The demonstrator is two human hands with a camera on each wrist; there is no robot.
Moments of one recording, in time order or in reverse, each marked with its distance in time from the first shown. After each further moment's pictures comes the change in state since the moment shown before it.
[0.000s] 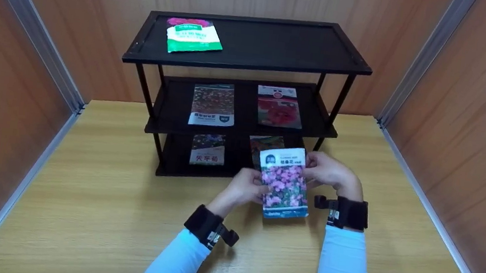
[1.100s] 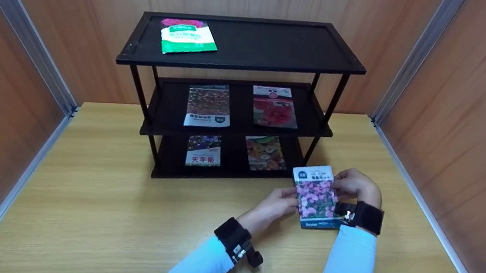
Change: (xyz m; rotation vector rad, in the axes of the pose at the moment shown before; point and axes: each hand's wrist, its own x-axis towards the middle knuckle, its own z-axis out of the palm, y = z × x) left_hand 0.022 -0.022 0.091 -0.287 -0.130 -0.067; right_hand -0.010 0.092 -0.046 -0.062 0.102 0.267
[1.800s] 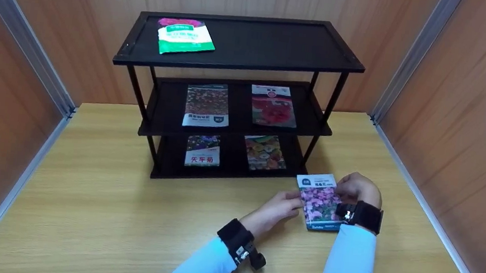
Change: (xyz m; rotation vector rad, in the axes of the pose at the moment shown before) left_hand 0.001 -0.003 0.007 -0.021 -0.061 -0.054; right_hand 0.009 0.017 -0.003 -0.014 0.007 0.110
